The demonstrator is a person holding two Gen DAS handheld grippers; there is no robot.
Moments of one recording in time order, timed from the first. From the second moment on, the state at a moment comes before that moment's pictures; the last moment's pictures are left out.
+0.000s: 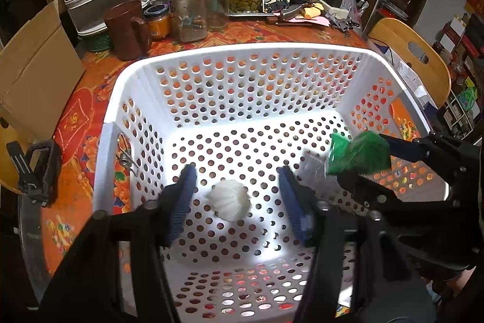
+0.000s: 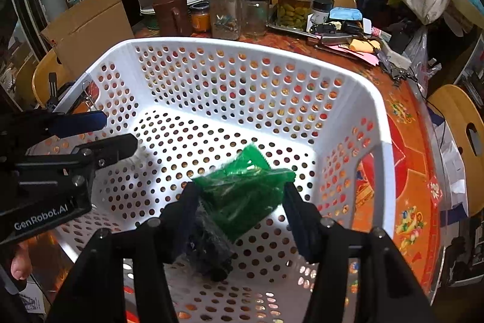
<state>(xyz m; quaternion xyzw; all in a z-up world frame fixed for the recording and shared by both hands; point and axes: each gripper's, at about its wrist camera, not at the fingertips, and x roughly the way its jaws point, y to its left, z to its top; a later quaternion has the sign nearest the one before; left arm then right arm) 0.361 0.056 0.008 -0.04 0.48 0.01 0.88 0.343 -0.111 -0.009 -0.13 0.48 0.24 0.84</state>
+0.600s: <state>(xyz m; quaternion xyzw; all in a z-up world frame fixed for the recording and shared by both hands) 0.329 0.068 0.045 -0.05 0.44 0.00 0.90 0.314 -0.140 0.019 -0.10 0.44 0.24 0.86</state>
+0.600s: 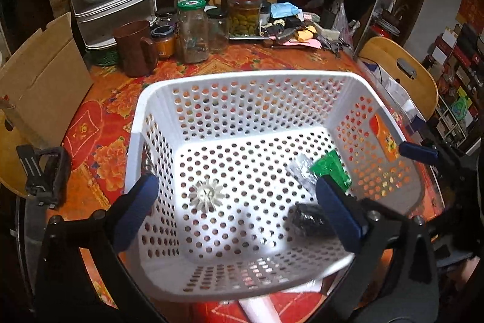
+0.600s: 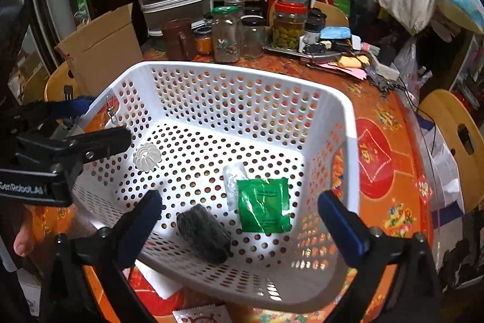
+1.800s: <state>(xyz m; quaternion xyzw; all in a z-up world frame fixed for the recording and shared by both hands) 0.092 0.034 0.115 -0.03 0.32 0.00 0.95 0.148 -0.208 0.080 -0.07 0.32 0.24 0.91</state>
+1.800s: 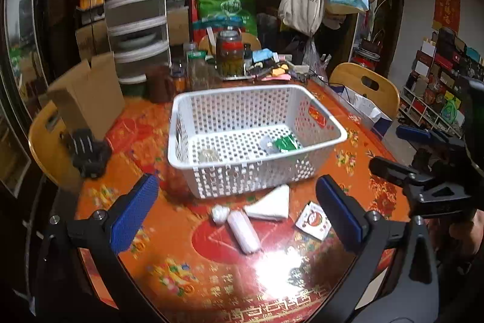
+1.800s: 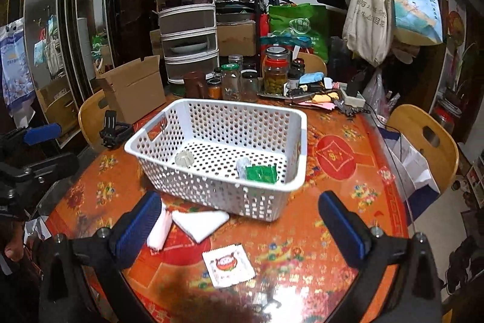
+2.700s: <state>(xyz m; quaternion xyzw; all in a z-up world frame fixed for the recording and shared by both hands) 0.154 0.018 -0.073 -0.06 0.45 -0.01 0.89 0.141 -0.225 -0.060 -0.03 0.40 0.24 0.88</state>
